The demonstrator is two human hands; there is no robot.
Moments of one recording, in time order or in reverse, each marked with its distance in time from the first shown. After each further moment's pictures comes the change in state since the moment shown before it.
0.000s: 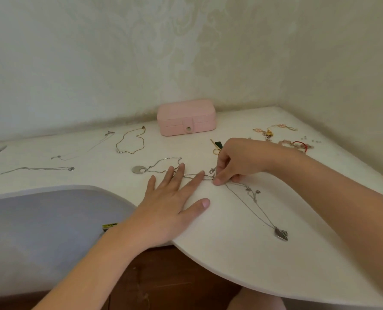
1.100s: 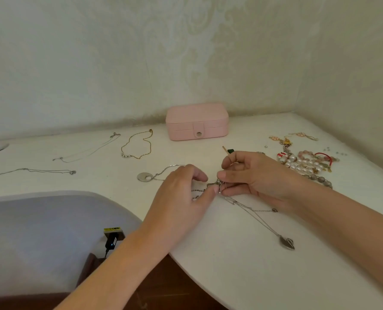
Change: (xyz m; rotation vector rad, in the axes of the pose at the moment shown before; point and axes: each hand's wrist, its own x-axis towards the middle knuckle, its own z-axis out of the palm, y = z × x) left_hand 0.026 0.002 -0.002 -0.464 0.572 -0.022; right_hand 0.006 0.010 0.030 1.072 0.067 -0.072
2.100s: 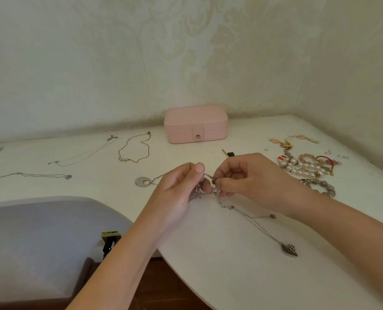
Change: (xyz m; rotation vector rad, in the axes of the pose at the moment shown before) left_hand 0.012 0.001 -0.007 -0.768 -0.143 -0.181; right_hand -0.009 -0.010 0.011 -0.549 0.063 -0.246
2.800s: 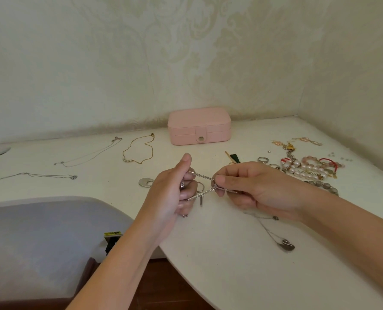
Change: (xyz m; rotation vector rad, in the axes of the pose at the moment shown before) left_hand 0.001 0.010 -0.005 -0.252 0.099 -0.230; right_hand -0.002 0.003 -0.003 0.332 -0.286 0.128
